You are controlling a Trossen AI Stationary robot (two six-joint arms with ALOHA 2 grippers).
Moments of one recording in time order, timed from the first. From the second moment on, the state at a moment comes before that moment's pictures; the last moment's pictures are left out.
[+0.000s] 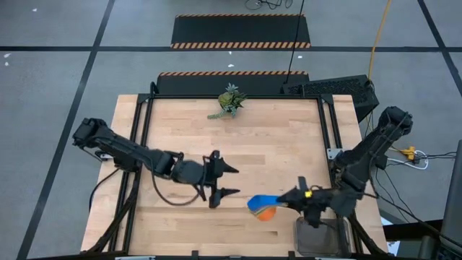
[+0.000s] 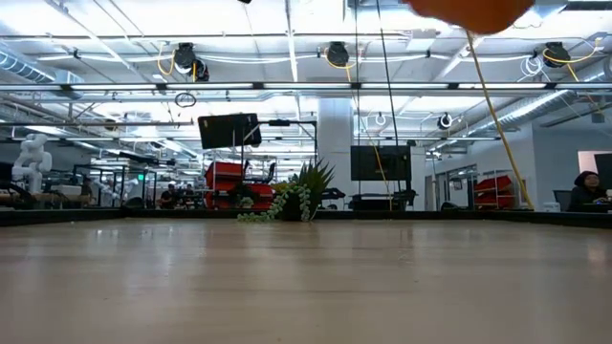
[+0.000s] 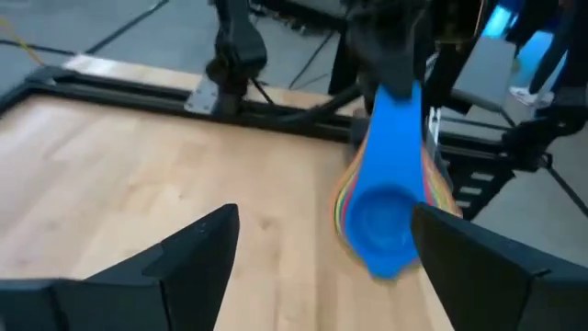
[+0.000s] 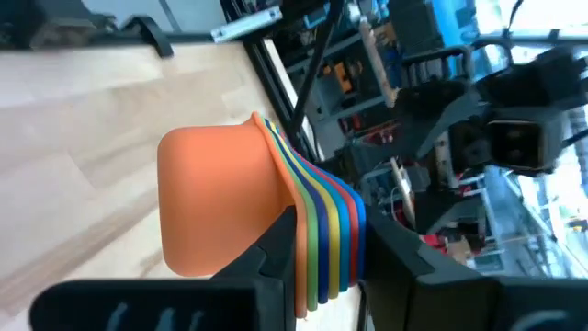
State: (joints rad) left arm -0.35 1.51 1.18 -0.02 -0.28 -0.30; right arm 0.85 1.12 0.73 0.06 0.74 -0.83
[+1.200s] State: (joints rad) left arm -0.53 2.24 1.92 0.15 -0.63 -0.18; right arm 1.51 1.06 0.73 0.07 1.29 -0.84
